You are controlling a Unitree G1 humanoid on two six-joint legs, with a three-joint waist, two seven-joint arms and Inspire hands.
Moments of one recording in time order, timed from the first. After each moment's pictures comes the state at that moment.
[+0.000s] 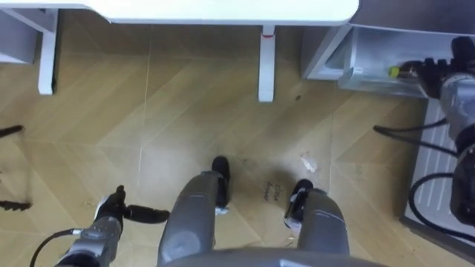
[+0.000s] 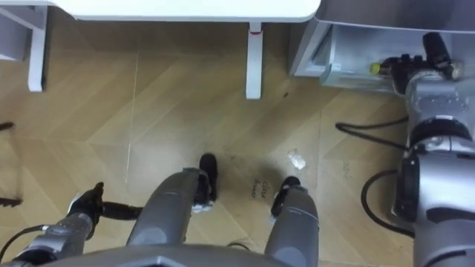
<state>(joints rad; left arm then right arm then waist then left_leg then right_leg) -0.01 0.33 -0.25 1.10 -0.27 0.02 0.09 -0.61 -0.54 -0.14 1.19 1.59 0.00 -0.15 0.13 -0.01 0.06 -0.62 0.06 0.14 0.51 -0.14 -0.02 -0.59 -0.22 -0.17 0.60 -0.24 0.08</state>
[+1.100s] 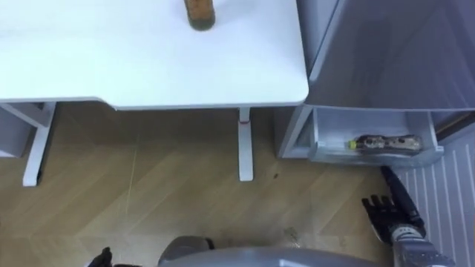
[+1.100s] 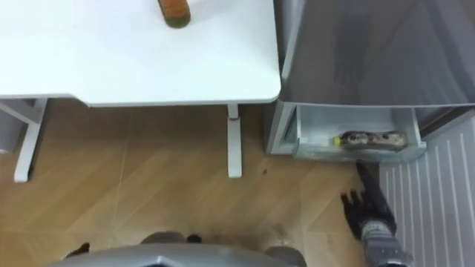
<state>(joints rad) 0.26 0.26 0.00 1.09 -0.14 0.00 0.06 0.06 -0.31 -0.15 1.17 1.45 0.02 0.17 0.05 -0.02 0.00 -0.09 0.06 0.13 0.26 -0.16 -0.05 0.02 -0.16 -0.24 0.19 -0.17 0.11</state>
